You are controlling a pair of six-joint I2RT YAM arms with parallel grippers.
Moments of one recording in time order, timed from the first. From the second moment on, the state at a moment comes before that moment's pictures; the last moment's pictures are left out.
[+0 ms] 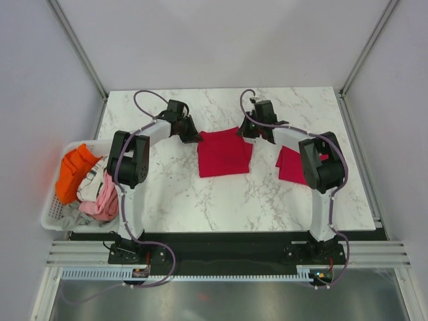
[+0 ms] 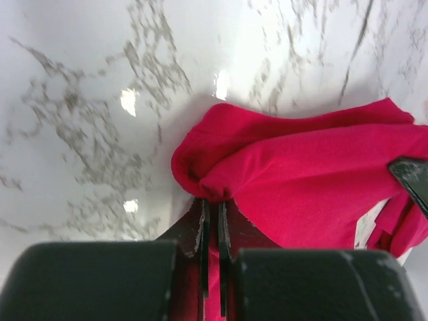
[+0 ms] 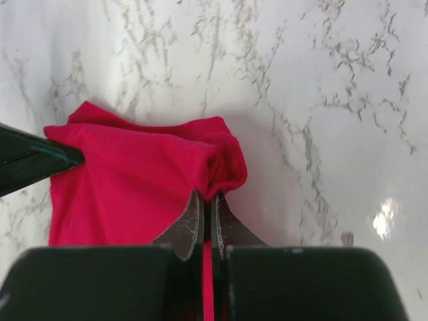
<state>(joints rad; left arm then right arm) -0.26 2.17 1.54 -0.30 0.32 -0.63 0.35 2.12 1.44 -0.01 -0.22 0.46</state>
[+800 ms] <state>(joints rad) -0.71 1.73 1.49 -0.28 0.18 -0.62 0.27 1.19 1.14 -0.33 0.13 0.42</state>
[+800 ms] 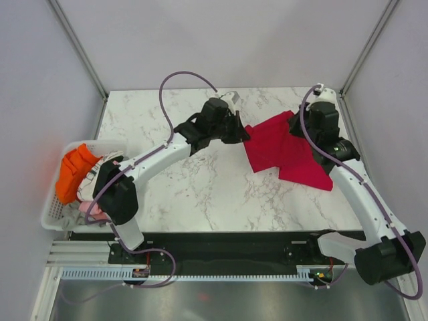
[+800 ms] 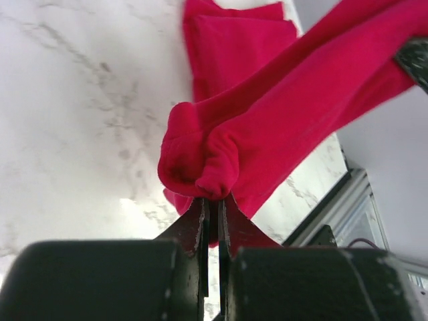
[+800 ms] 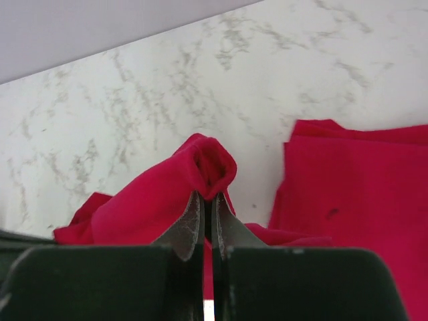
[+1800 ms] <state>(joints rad) -0.95 2.24 2.03 -0.24 0.17 -0.68 -0.04 1.00 0.88 -0.50 0.55 0.51</state>
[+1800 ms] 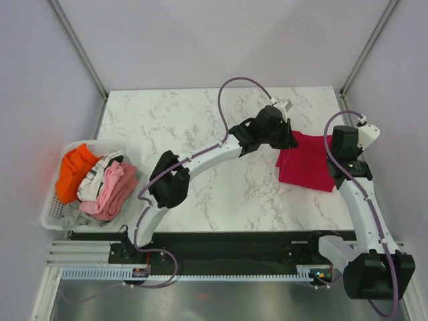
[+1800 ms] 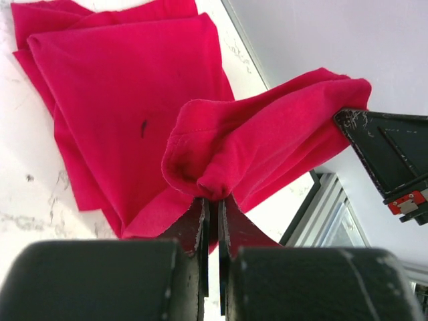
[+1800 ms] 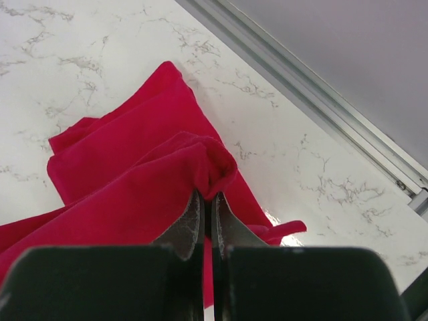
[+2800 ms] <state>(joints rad) -0.78 2.18 1.81 -0.06 0.02 -0.69 -0.18 1.45 1.01 -0.15 0.16 0.50</state>
